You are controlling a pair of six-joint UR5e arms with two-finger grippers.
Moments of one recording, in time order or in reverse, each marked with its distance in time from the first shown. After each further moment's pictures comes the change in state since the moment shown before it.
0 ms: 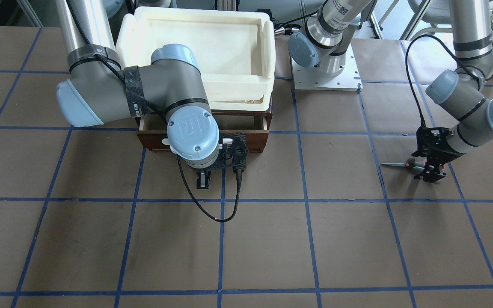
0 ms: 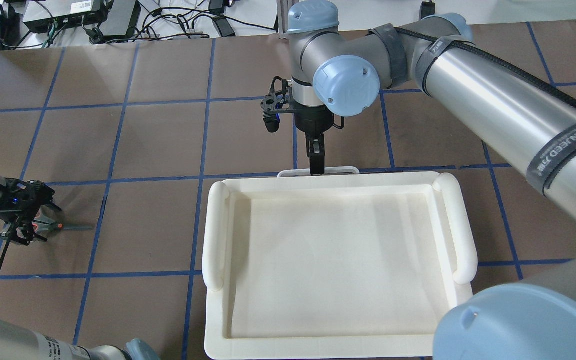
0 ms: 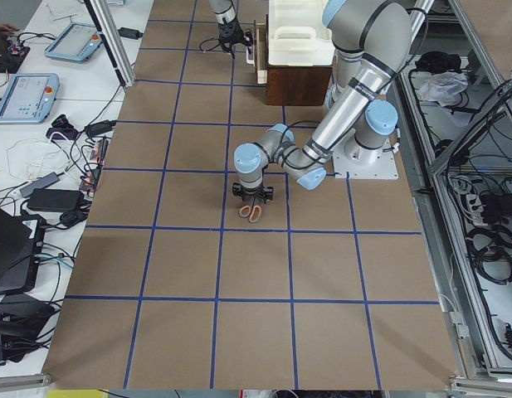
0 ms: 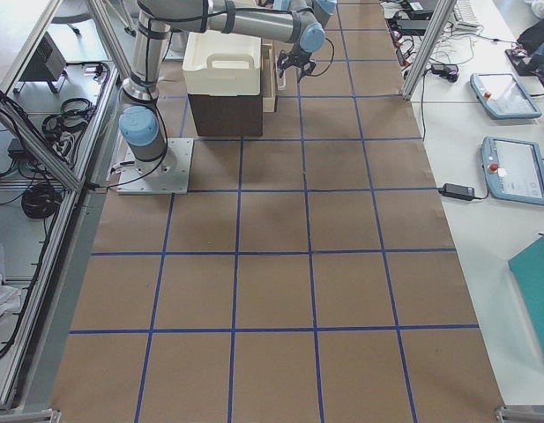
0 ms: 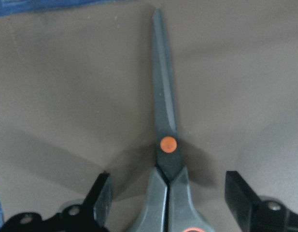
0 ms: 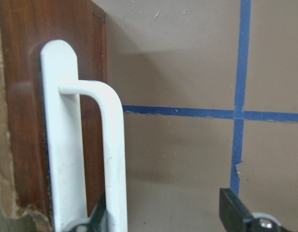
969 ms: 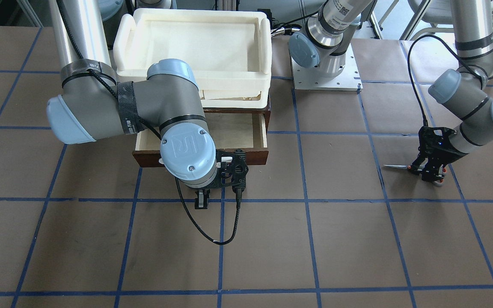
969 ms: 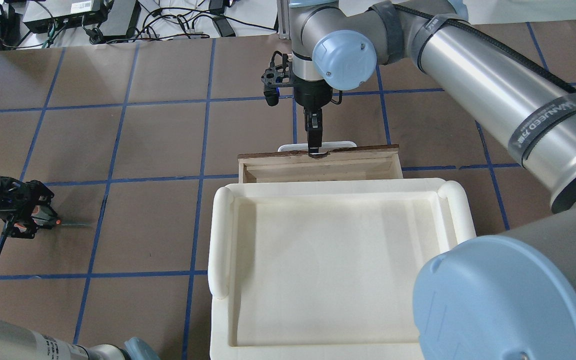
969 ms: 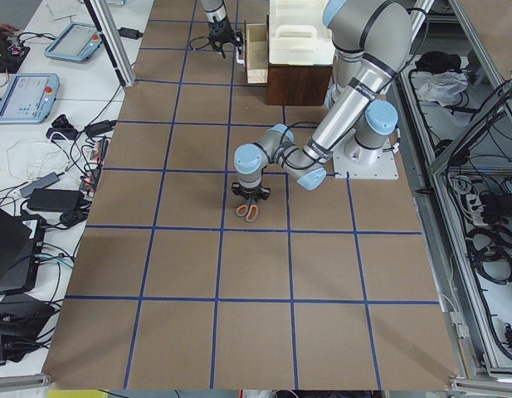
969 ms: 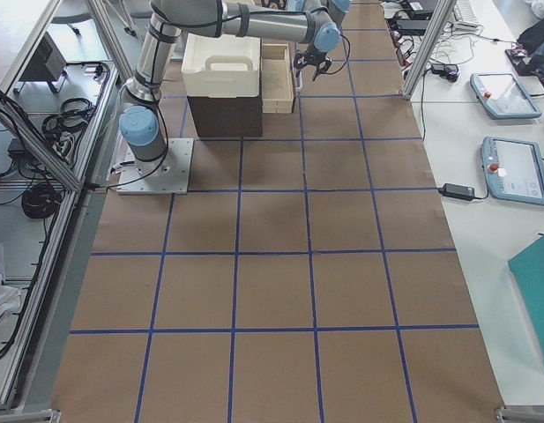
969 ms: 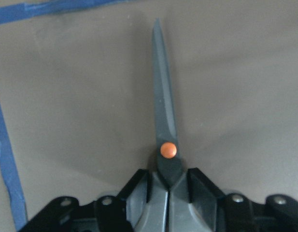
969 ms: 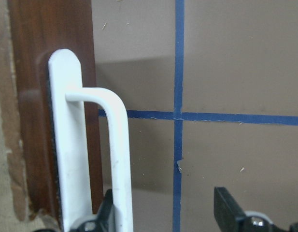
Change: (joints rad) left arm 0.020 0.005 0.013 0.001 -0.048 0.036; right arm -0.026 0.079 -0.139 -0.003 -0.001 -0.016
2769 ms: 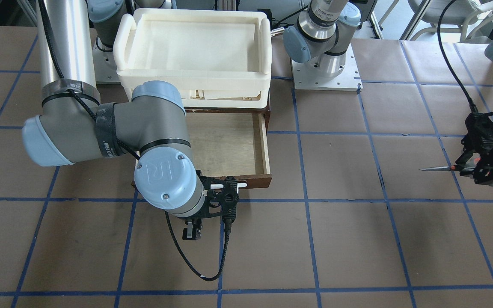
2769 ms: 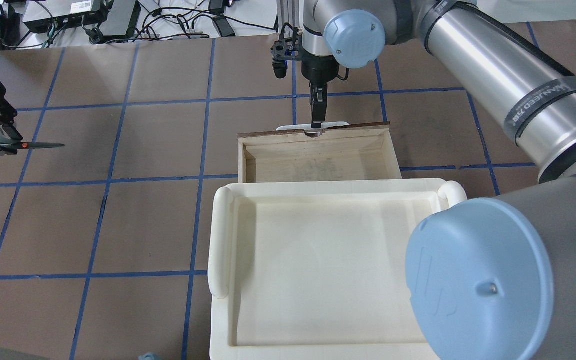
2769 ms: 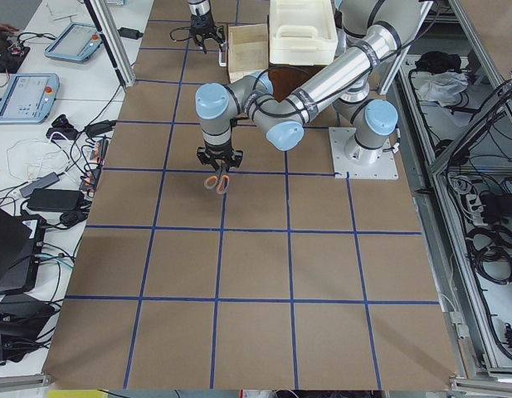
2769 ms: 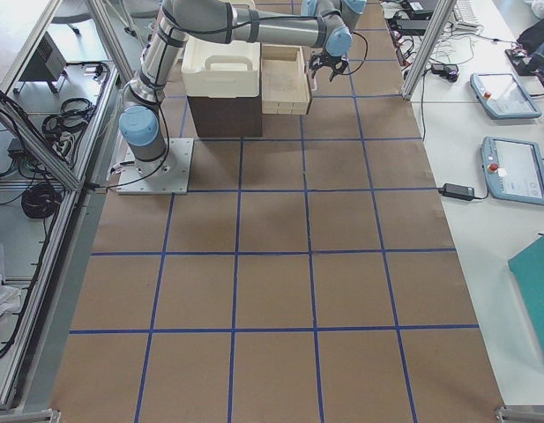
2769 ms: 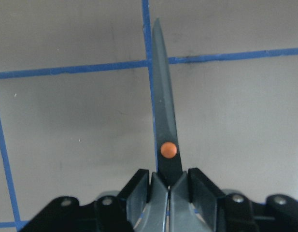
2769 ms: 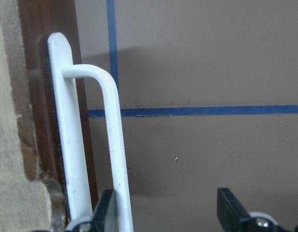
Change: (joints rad) left arm -0.204 0.127 0.421 -0.481 0.022 -0.318; right arm -0.045 0.070 -0.112 -0.046 0.015 0.003
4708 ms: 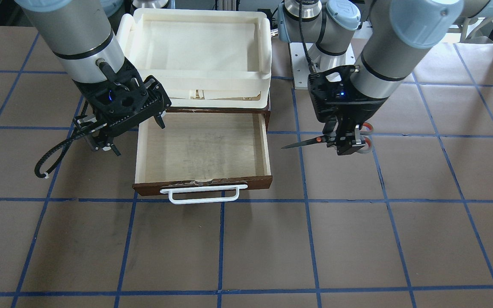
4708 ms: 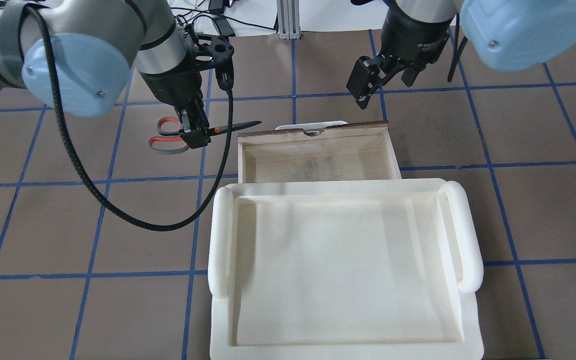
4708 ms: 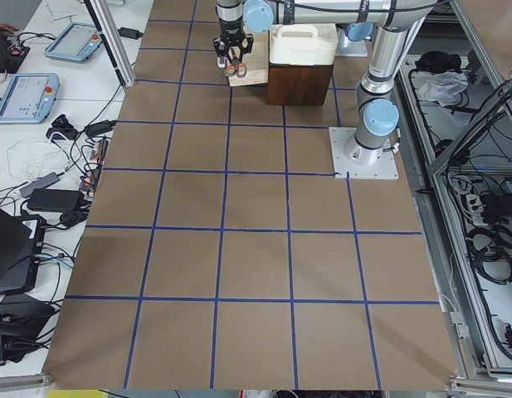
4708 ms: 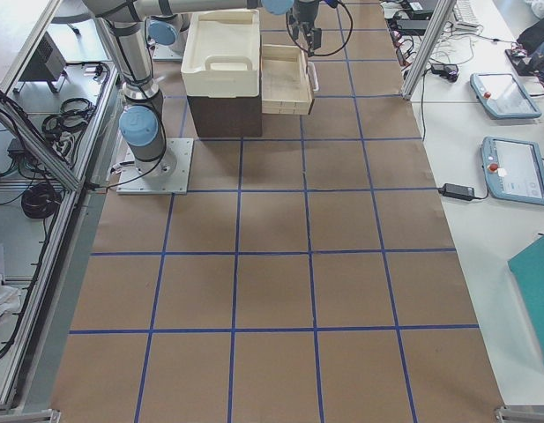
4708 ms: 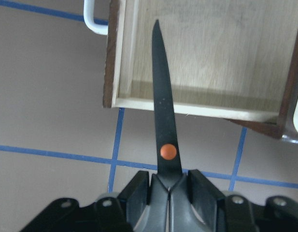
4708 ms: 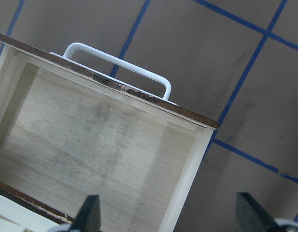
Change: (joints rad) left arm -0.737 0.063 0.075 -0.166 -0.043 -0.985; right arm -0.118 -0.558 0.316 0.041 -0.021 1.008
